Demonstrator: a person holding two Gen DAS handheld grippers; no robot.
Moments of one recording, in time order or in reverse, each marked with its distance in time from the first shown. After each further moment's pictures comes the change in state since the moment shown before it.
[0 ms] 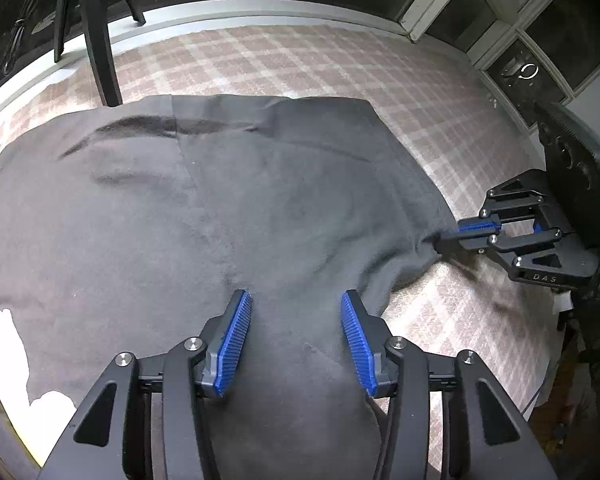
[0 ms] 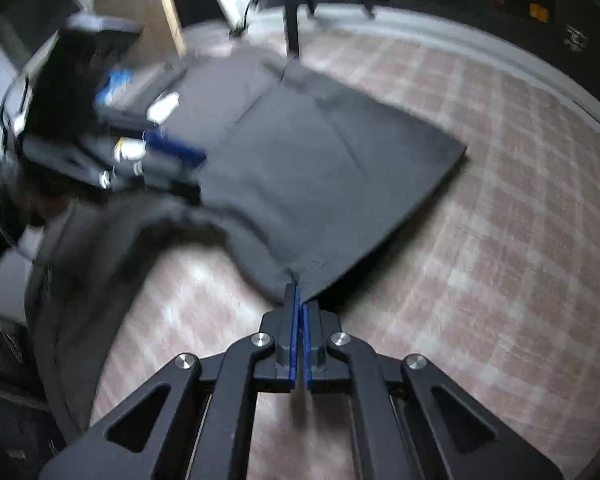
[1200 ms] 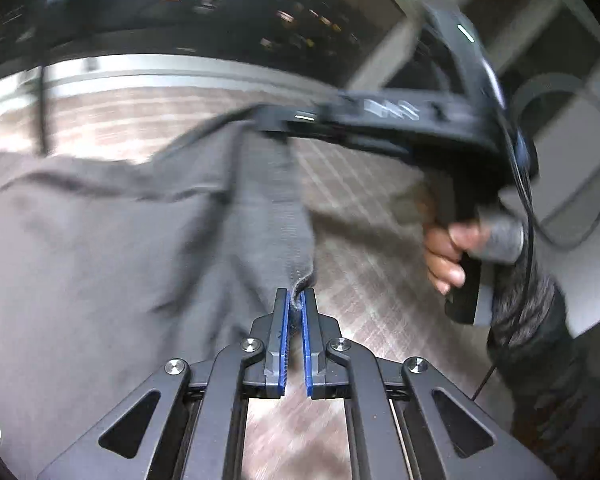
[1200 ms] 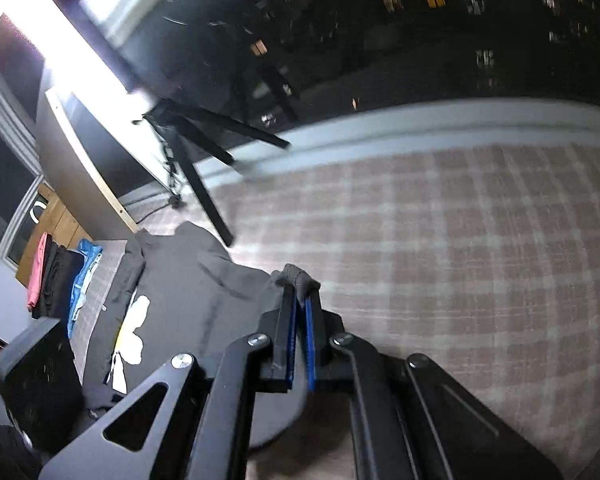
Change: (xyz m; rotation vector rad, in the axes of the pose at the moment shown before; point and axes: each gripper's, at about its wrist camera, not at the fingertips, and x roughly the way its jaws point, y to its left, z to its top) left arm -0.029 -0.019 -0.006 -0.127 -0.291 -0.233; right arm -0.026 -0.051 0.096 0.386 -0.380 -0.019
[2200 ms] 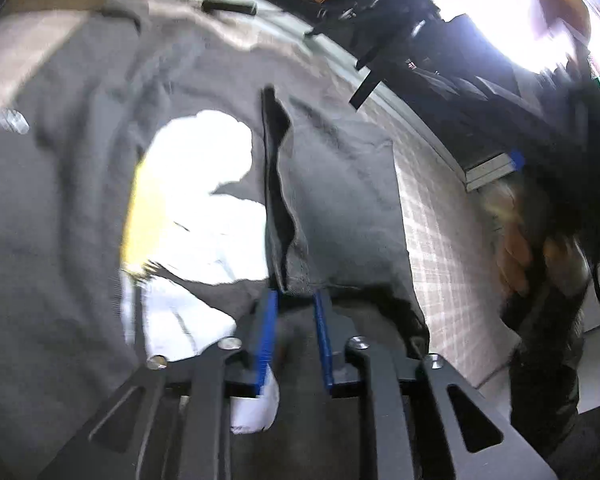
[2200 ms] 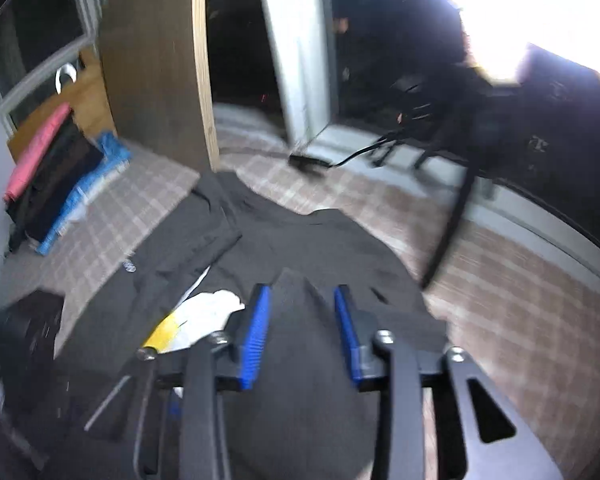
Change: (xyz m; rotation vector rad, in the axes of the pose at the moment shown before) left arm -0.124 0.129 -0.081 -0.371 -0.103 0.207; right arm 0.083 0.212 -0.007 -0.426 0.079 -0.032
